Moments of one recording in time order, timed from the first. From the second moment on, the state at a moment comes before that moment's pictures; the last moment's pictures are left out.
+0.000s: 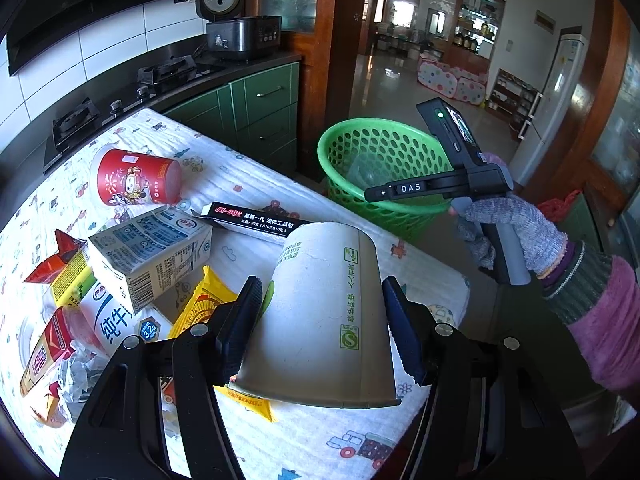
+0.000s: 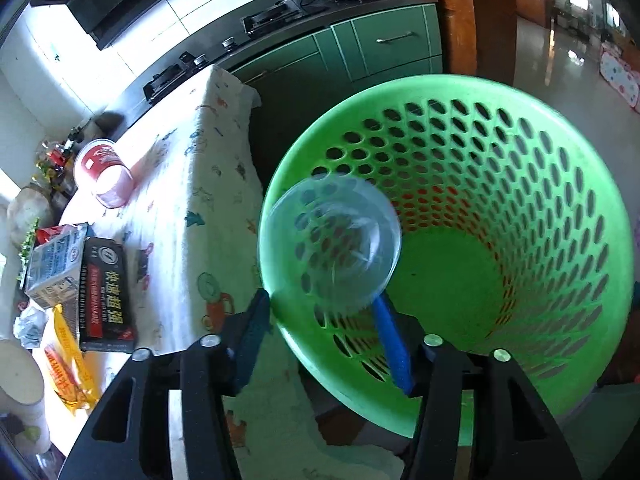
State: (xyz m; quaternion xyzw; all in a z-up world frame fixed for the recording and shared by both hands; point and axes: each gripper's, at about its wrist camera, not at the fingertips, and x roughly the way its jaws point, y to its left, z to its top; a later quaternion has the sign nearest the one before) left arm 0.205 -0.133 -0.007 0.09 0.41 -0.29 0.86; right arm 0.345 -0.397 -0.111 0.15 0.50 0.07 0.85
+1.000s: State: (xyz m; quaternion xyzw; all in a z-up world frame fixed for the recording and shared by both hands) left arm 0.320 -0.298 -0.033 0.06 0.45 -0.30 0.84; right arm 0.238 -0.457 -0.057 0.11 0.41 0.01 0.91
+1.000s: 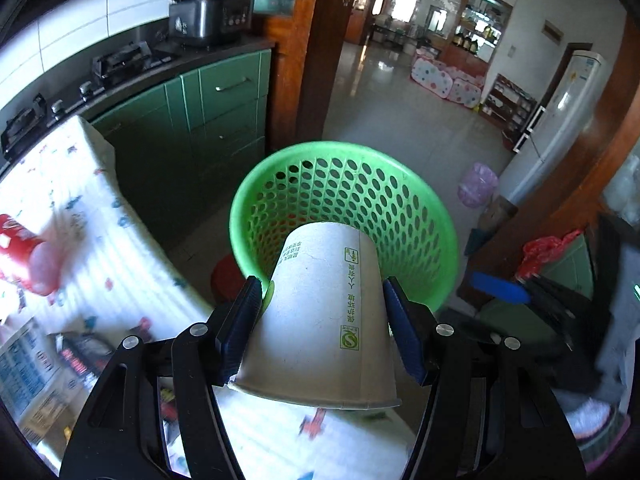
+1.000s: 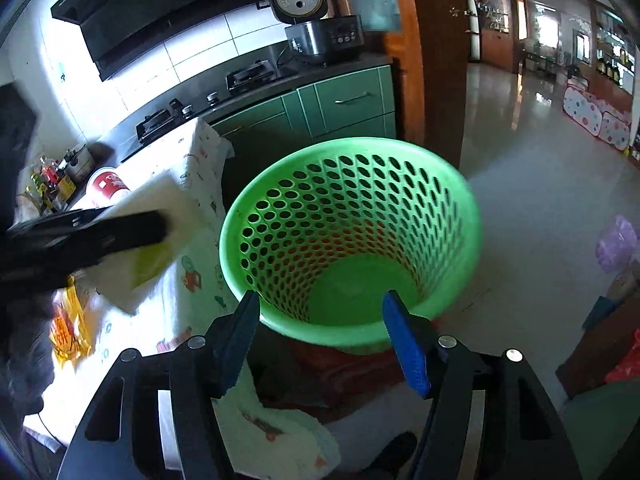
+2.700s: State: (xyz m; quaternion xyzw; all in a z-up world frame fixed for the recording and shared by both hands) left arm 0.174 0.013 -0.003 -0.04 0.36 -0.09 0.93; right arm 0.213 -0.233 -0.023 0.04 0.39 0.23 0.89
